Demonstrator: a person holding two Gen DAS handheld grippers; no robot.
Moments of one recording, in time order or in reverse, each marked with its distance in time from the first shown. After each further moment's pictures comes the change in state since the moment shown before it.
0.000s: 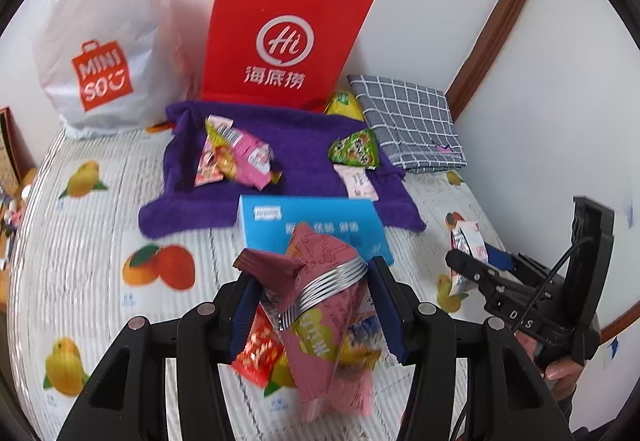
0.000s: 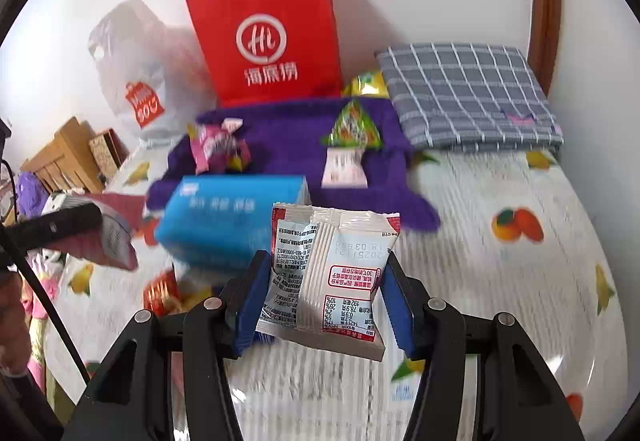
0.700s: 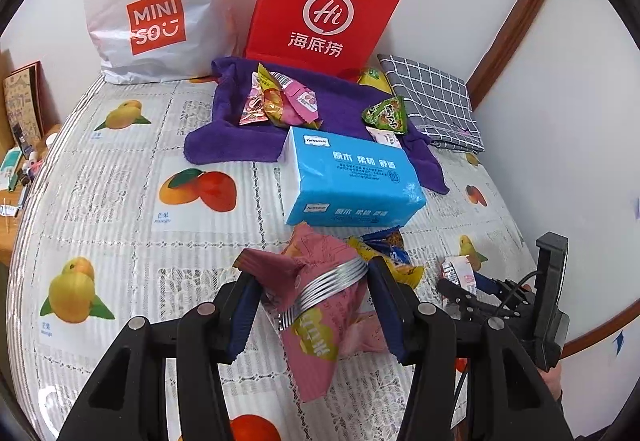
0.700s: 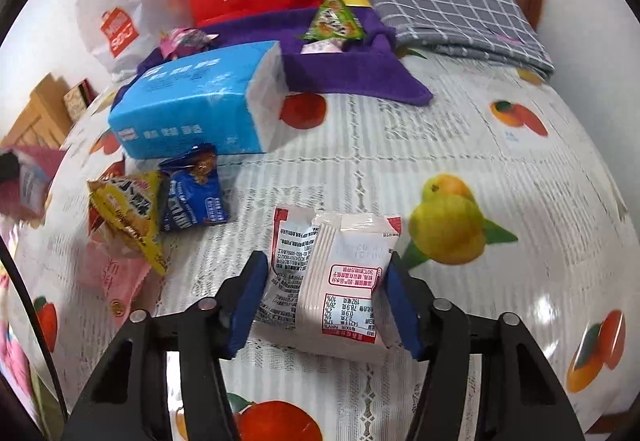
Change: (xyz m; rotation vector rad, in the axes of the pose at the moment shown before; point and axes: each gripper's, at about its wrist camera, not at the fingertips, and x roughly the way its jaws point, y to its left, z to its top) left arm -0.020 0.032 -0.067 -0.072 0.025 0.043; right arm 0.036 -0.006 -0.103 -0.010 0.157 -0.063
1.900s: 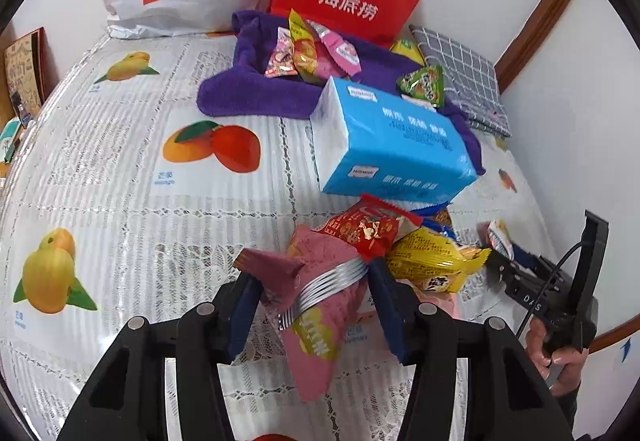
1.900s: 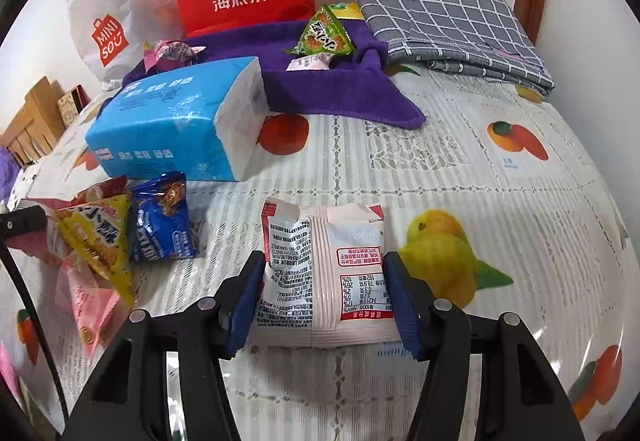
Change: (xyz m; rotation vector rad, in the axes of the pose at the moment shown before) left arm 0.042 0.029 -0.017 -0.046 0.076 0.029; right arm 0.011 -0.016 0.013 0.011 -0.046 -0.023
